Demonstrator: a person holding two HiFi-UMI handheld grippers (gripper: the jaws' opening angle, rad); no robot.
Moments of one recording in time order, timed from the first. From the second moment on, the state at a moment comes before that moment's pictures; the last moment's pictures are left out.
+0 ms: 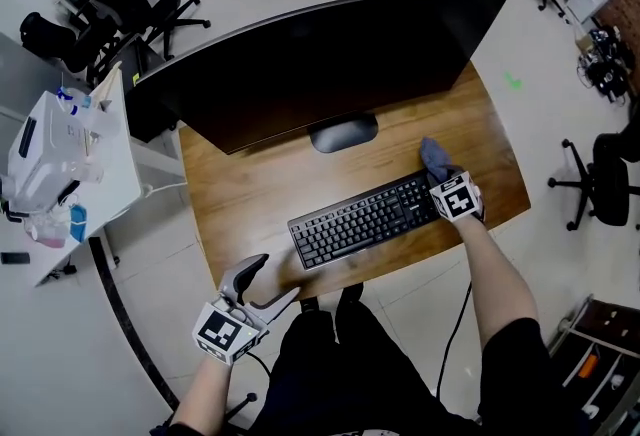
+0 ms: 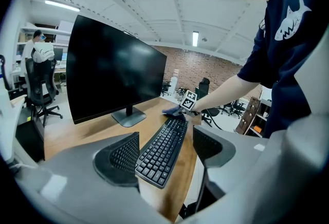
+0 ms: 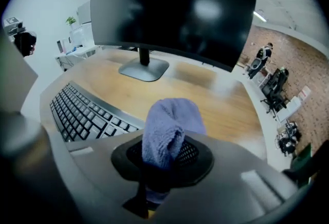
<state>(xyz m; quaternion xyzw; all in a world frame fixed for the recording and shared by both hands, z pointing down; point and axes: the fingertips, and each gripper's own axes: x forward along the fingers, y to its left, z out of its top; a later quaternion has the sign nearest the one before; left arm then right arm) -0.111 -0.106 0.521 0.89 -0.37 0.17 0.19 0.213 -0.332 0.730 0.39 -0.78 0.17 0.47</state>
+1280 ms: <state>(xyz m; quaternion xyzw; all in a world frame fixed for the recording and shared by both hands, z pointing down) -0.161 -0.082 0.521 0.89 -0.40 0.15 0.19 -0.127 -0.116 0.741 0.05 -0.88 0.13 0.45</state>
